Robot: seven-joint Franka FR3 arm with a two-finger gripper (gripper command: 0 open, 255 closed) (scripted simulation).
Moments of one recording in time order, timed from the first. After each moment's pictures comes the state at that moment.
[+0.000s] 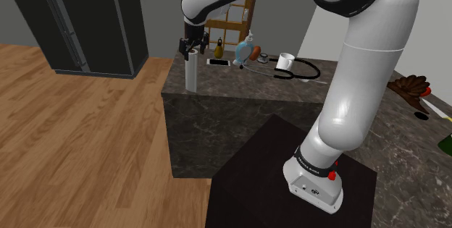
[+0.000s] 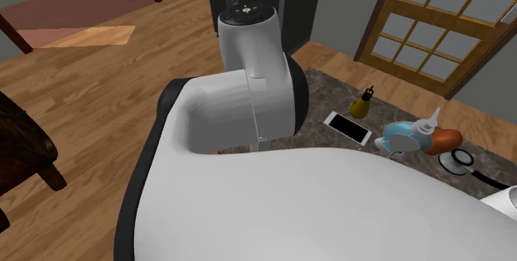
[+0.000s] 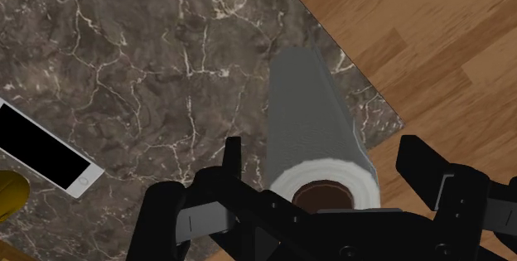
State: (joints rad) arm 0.04 0.20 -0.03 -1.87 -0.09 2.18 0.08
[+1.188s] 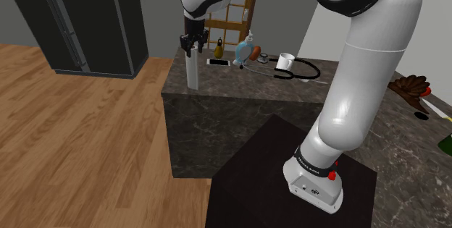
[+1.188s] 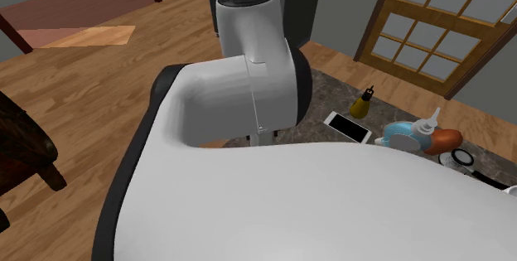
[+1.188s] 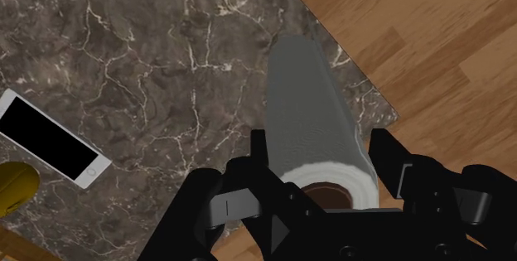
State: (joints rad) arm 0.04 0.19 -0.03 -1.84 -0.08 2.13 0.08
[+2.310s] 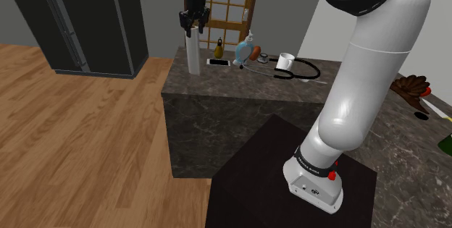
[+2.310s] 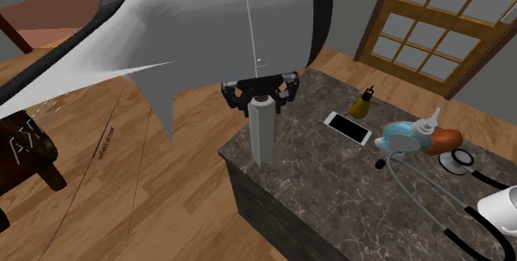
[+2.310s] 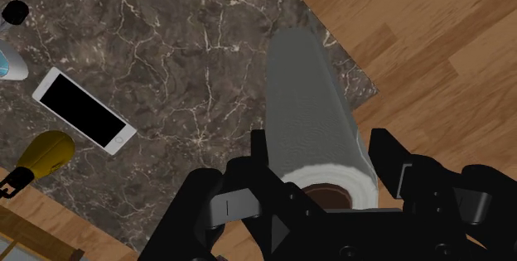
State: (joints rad) arm 0.04 0.15 -0.03 -1.67 -0.08 1.91 0.06
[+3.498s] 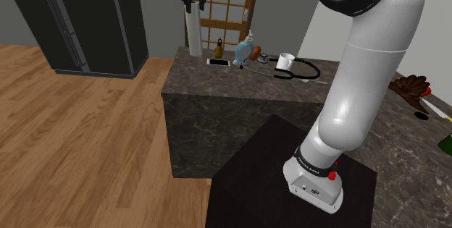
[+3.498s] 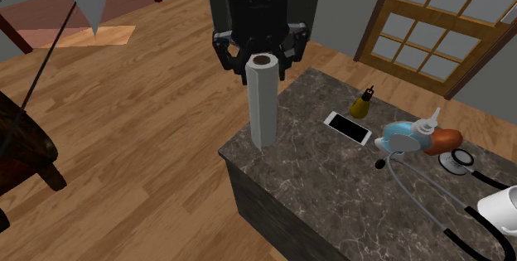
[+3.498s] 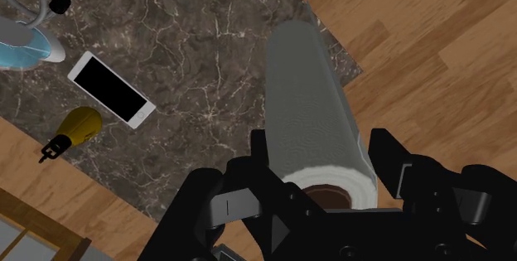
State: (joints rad) arm 0.04 0.18 -0.03 -1.38 -0.07 1.66 0.04
